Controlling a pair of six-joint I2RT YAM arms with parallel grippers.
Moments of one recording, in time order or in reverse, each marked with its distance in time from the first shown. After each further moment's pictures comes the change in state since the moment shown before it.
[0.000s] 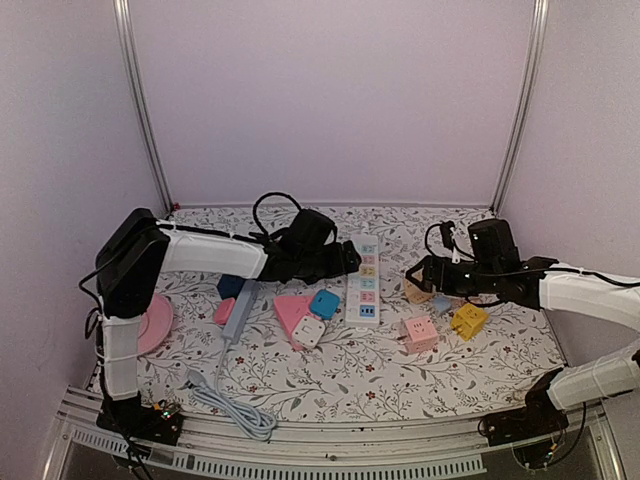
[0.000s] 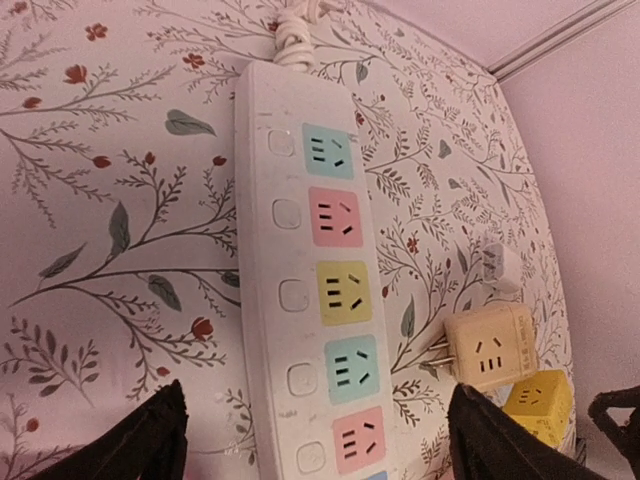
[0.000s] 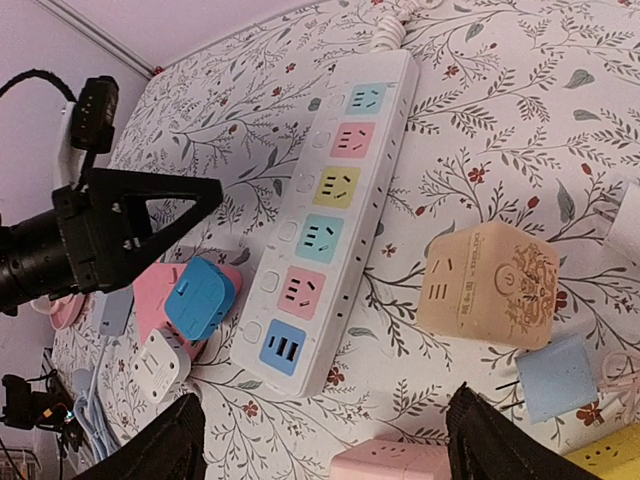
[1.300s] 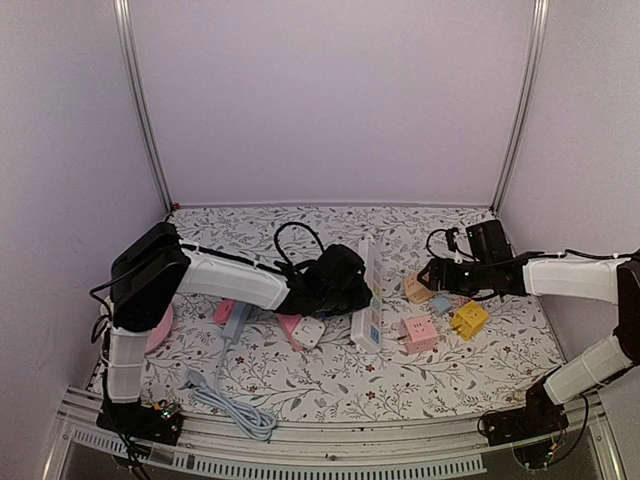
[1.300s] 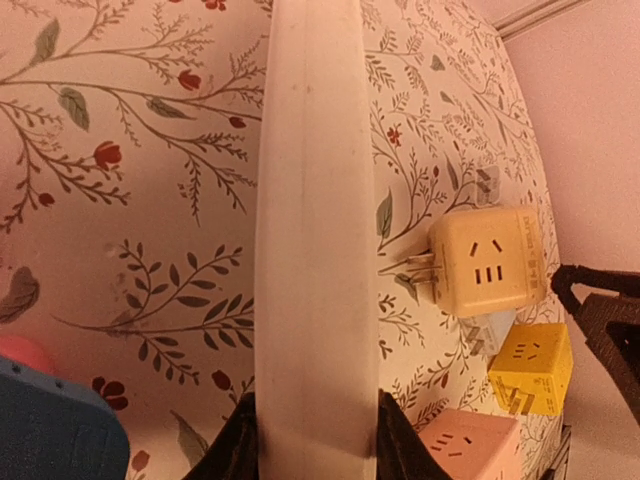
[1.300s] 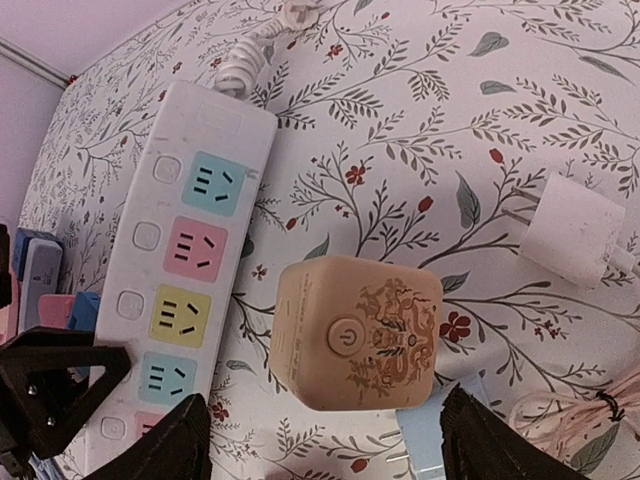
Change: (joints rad) left arm -0.171 -0.009 -0.101 0.045 -0.090 -0.201; right arm -0.142 0.189 0.029 0.031 0.003 -0.082
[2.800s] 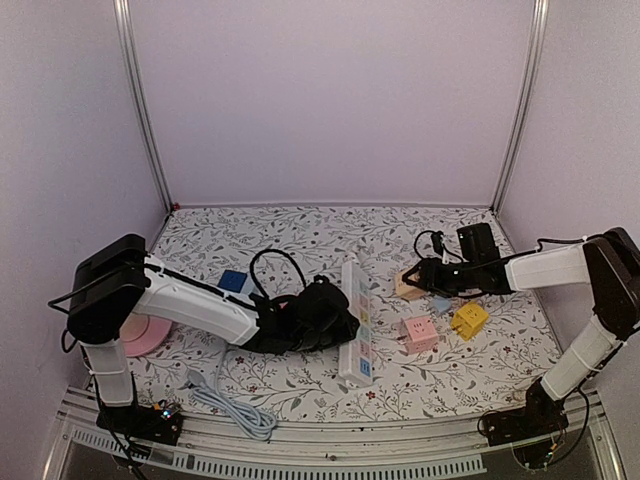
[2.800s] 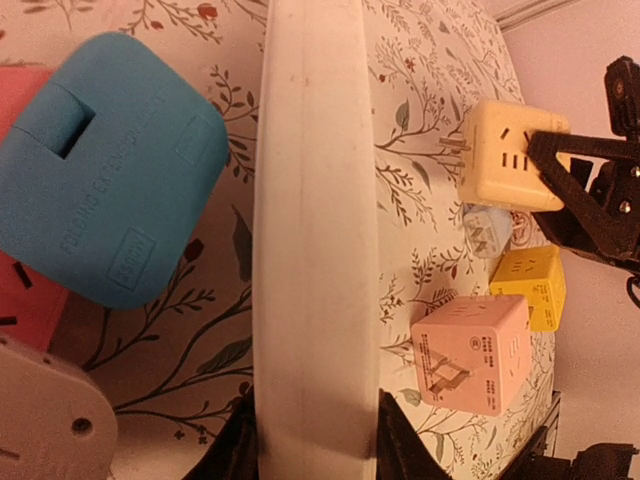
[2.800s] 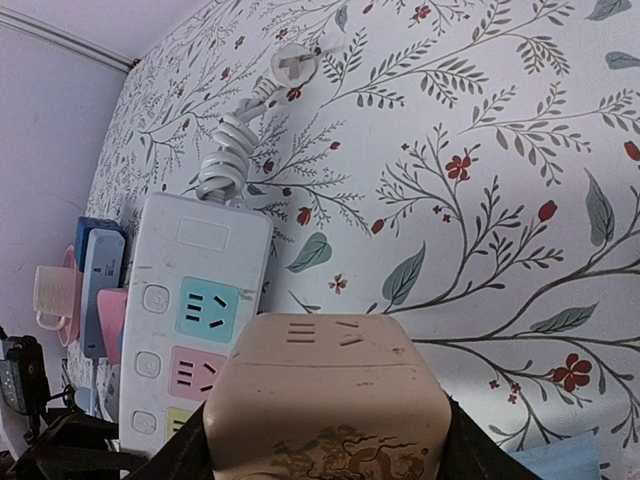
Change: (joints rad) left arm -0.134 -0.203 -0.317 0.102 -0.103 -0.169; right arm -0.017 0.177 0.008 0.208 -0.240 0.086
